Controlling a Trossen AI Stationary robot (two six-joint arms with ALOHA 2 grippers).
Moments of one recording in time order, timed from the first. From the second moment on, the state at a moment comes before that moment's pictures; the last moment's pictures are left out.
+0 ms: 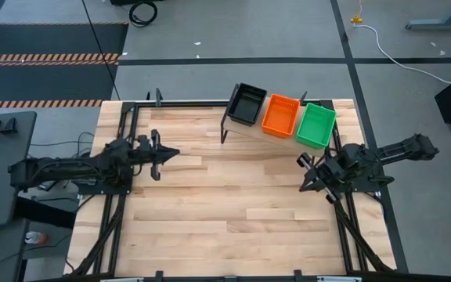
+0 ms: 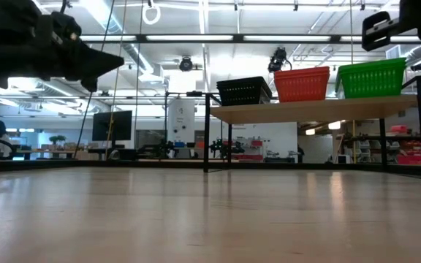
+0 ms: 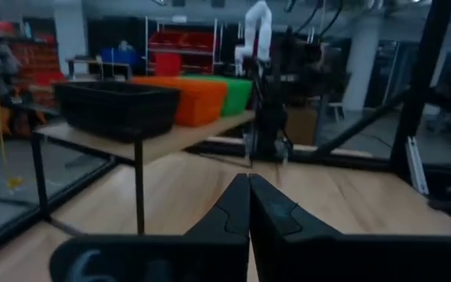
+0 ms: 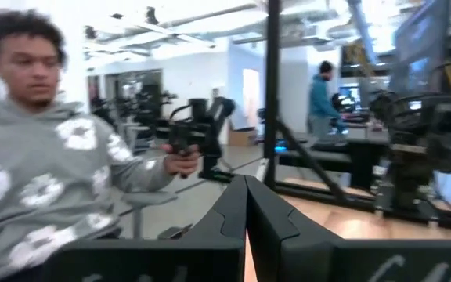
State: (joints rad) left arm 0.27 0.58 0.01 0.68 0.12 -0.08; right arm 0.17 0.33 0.06 0.49 -0.39 0.06
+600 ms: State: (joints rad) left arm 0.20 0.44 0.01 0.41 0.02 -0.12; right arm 0.12 0.14 0.05 0.18 -0.43 0.06
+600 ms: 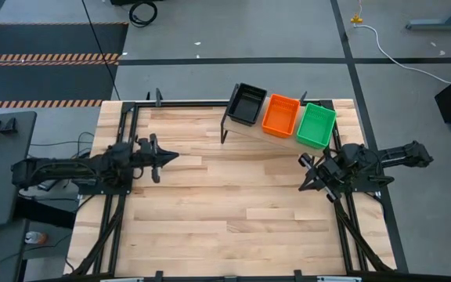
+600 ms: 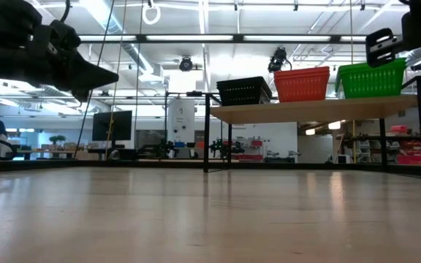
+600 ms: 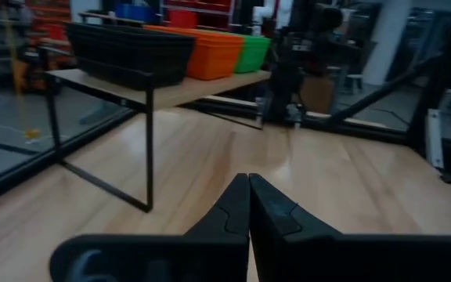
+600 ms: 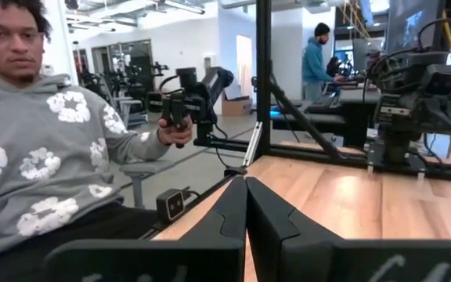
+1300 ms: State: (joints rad) left arm -0.02 0.44 0.01 0.29 -0.36 -0.12; right arm 0.12 0.12 0.01 0.19 -0.46 0.10
